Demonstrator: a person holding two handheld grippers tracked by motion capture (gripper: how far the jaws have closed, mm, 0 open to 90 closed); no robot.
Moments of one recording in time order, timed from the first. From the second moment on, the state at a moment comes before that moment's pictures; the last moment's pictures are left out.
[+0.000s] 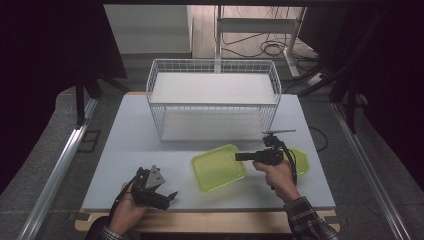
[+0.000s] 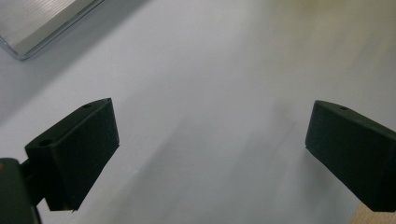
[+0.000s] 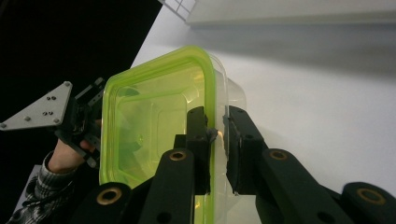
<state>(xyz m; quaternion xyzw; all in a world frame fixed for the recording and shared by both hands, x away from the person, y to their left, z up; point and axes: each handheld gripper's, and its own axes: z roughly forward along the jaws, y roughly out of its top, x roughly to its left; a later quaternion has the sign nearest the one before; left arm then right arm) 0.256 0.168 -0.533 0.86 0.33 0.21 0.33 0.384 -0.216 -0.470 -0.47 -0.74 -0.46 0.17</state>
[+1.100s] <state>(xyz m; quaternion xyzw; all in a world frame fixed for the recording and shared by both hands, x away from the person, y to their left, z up) 0.258 0.170 -0.535 0.86 0.34 0.20 0.33 0.399 -0.215 -0.423 -0.46 -0.71 -0.51 0.14</state>
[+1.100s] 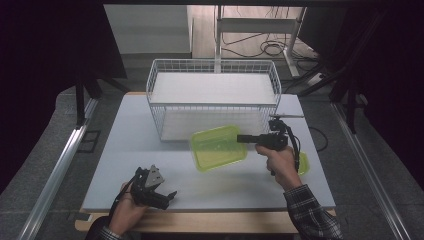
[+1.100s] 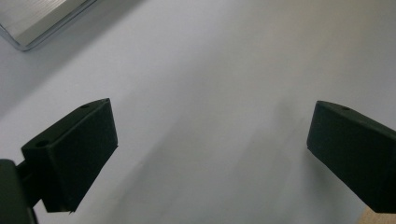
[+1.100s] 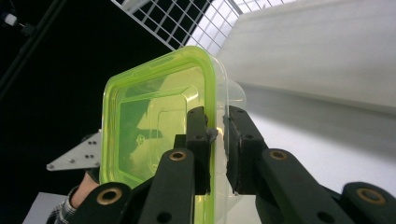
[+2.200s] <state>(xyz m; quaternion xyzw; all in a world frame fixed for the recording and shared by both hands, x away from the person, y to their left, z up) 0.258 0.171 -0.534 0.85 0.34 0.20 0.34 0.422 -0.204 -0.343 -0.45 -0.69 -0.55 0.11</state>
